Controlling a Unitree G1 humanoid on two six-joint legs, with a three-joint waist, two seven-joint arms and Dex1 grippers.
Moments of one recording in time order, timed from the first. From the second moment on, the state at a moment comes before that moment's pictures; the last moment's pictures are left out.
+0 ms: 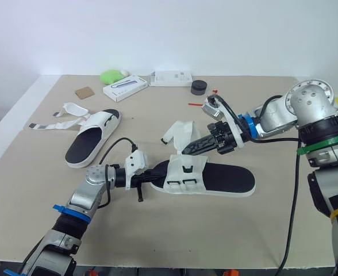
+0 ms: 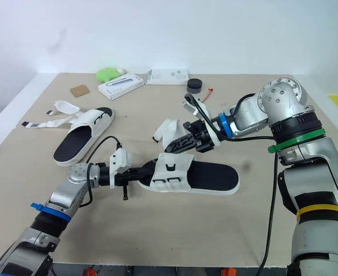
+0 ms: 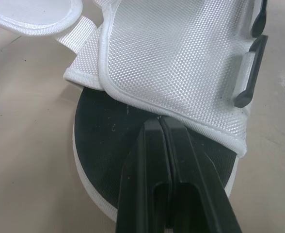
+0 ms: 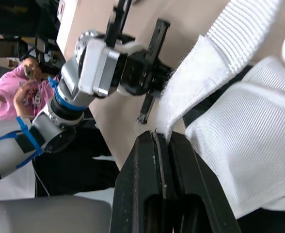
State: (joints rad) left arm -0.42 0.38 -0.23 0.23 -0.23 0.06 -1.10; right arm -1.23 -0.79 0.46 0.47 1.59 1.61 0.34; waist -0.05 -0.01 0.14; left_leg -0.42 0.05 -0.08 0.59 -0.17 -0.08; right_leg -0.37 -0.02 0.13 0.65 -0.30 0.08
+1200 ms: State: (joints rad) left arm -0.40 0.38 -0.23 0.22 -0.24 0.06 -1.10; right arm -1.16 -0.75 0.39 0.51 1.57 1.61 0.24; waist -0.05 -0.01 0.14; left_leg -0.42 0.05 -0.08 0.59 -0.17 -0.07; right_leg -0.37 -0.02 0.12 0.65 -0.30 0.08
